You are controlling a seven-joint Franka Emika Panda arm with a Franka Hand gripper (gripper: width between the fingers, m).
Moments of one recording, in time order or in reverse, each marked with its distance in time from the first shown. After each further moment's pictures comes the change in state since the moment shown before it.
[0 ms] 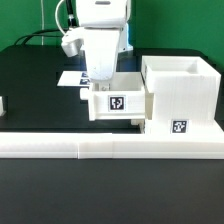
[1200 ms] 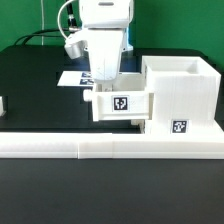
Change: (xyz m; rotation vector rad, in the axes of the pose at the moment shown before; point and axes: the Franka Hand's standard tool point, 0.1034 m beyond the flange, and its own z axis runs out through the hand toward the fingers) arm 0.006 0.001 0.003 -0.028 0.006 0.000
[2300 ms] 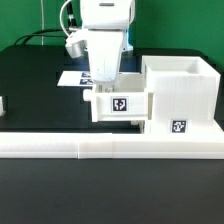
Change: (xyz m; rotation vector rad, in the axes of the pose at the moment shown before) arm 0.001 0.000 -0.001 0.023 -0.010 0.022
